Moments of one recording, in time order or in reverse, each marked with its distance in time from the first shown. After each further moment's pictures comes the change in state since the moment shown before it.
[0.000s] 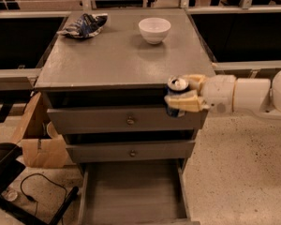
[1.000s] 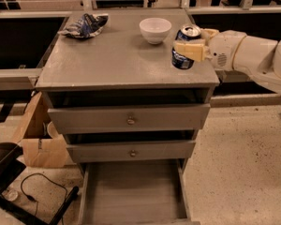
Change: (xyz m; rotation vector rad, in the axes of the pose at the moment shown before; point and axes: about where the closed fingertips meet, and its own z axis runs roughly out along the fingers) arm -0.076 -0.124 -0.005 0.283 -0.136 0.093
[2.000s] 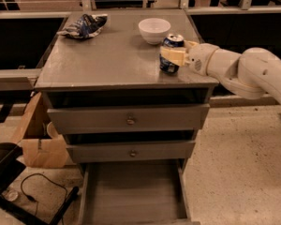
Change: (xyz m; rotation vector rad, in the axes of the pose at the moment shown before) arm 0.058 -0.028 0.069 0.038 -0.016 0.174
